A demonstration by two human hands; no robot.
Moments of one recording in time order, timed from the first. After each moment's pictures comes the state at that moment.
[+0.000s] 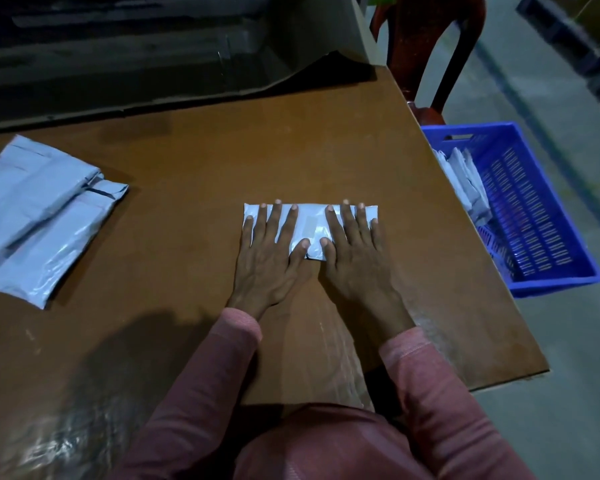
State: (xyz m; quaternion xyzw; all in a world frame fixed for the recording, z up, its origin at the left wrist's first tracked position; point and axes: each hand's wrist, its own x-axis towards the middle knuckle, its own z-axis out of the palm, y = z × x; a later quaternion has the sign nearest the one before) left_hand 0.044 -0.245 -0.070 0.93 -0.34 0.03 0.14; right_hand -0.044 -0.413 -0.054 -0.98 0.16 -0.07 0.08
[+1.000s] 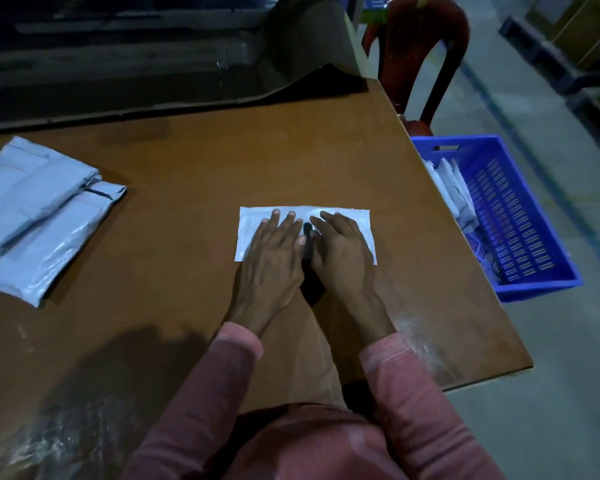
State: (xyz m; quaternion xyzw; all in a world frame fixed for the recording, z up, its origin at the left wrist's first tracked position) left_hand 0.016 -0.254 -0.036 0.90 -0.33 0.05 0.29; right_hand -0.036 -0.387 -0.016 -0.94 0.15 -0.23 0.20
